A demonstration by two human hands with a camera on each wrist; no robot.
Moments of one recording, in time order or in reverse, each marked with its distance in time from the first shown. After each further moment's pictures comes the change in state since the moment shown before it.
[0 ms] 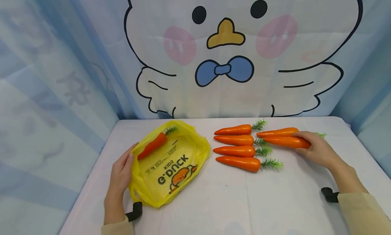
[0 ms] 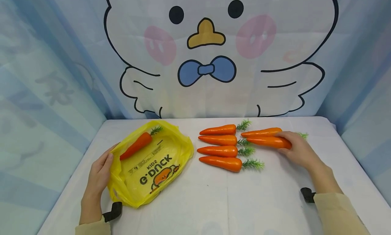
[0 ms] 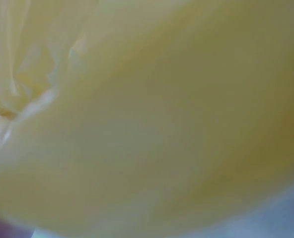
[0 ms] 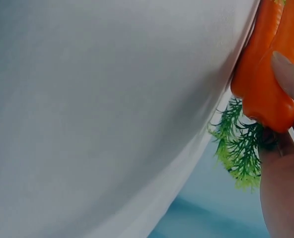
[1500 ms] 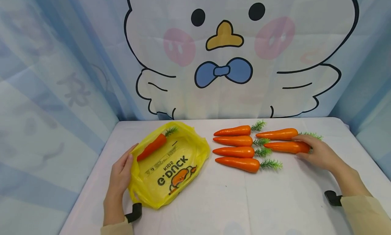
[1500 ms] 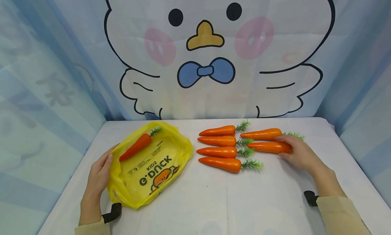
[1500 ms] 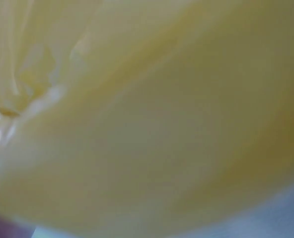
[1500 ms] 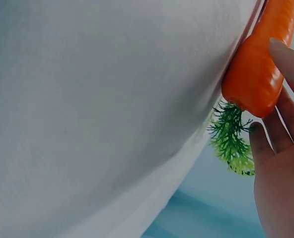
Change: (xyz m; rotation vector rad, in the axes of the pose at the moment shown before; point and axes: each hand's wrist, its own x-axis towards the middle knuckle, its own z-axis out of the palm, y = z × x) left_hand -0.001 0.005 -0.002 -0.017 -0.020 -0.030; right_hand -0.007 0.002 -0.005 -0.021 -0.100 0.057
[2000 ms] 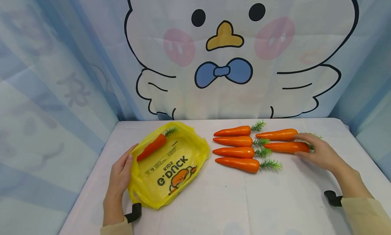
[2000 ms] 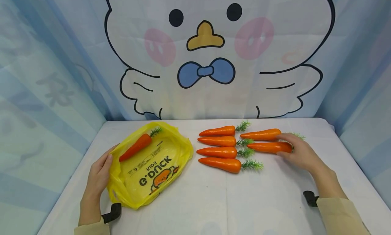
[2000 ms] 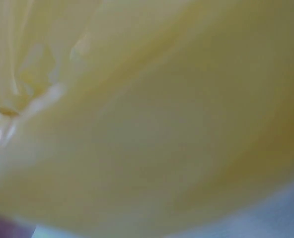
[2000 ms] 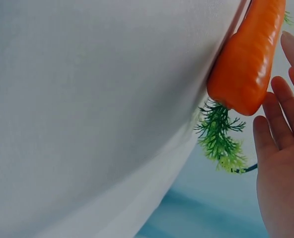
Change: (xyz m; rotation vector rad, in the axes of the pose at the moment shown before) left_hand 0.000 0.000 0.000 -0.002 0.004 0.000; right_hand -0.002 -0.004 -0.002 0.038 0.068 -0.020
